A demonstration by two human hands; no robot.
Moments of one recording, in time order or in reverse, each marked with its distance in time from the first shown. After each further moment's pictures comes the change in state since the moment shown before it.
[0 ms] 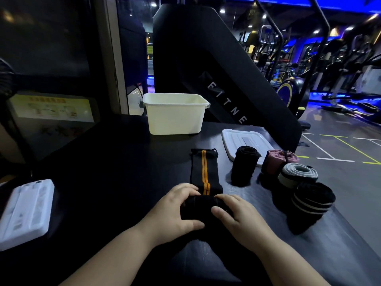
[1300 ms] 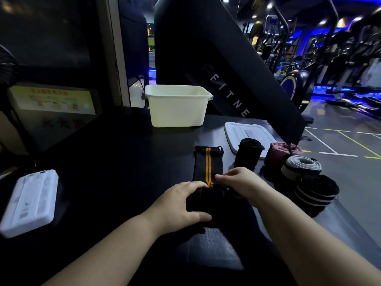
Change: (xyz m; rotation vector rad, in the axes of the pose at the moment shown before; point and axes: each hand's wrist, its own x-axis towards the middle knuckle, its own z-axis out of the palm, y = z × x) left_hand 0.002 0.007 -0.001 0.044 -0.065 0.004; right_hand 0.065 0.002 -0.018 0.374 -0.074 0.486
